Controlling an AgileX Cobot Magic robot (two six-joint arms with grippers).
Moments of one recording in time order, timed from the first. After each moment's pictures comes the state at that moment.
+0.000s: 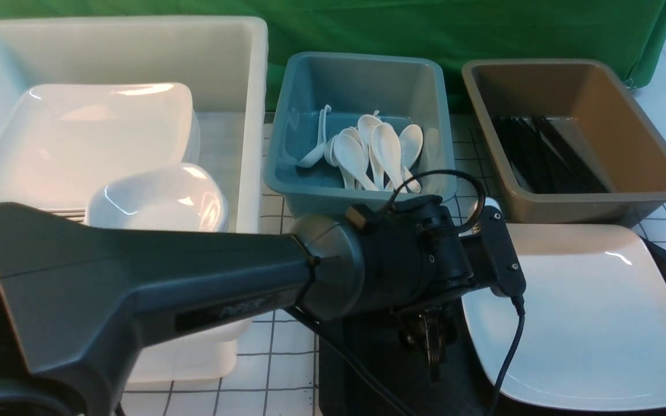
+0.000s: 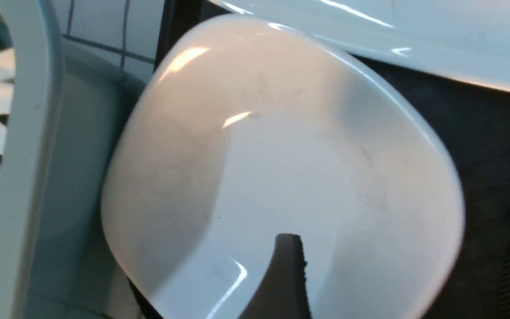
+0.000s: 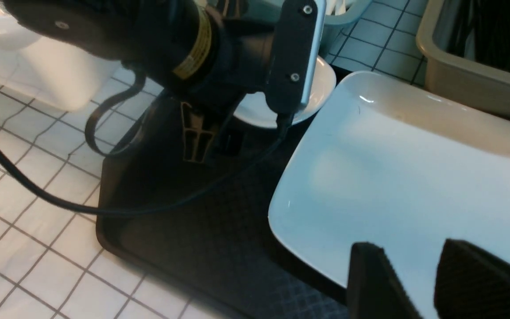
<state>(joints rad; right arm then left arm) 0.41 0.49 -0.71 0.13 0.90 -0.16 -0.93 2.05 -1.45 0.56 0.66 0.04</state>
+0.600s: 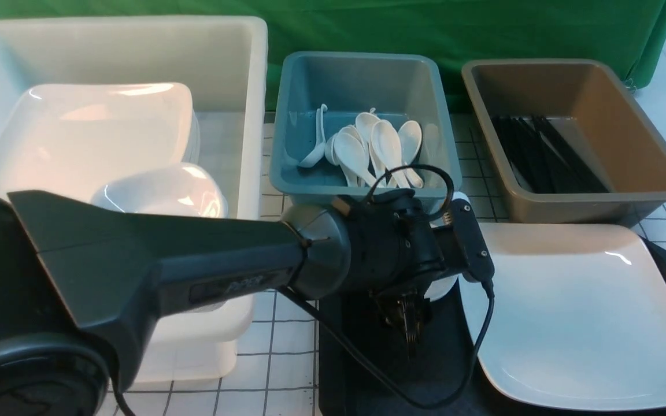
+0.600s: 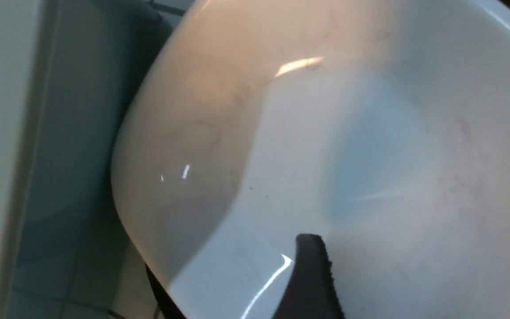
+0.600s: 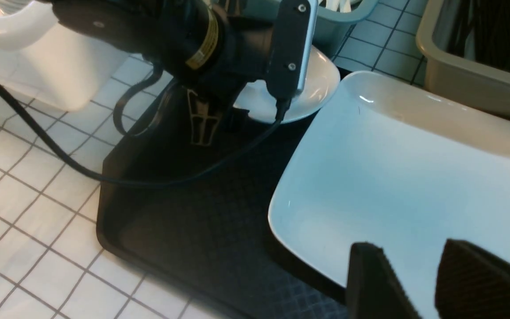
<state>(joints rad) 0.41 0.49 -0.71 0.13 0.90 -0.16 -0.85 2.10 -1.45 0.53 0.61 0.04</state>
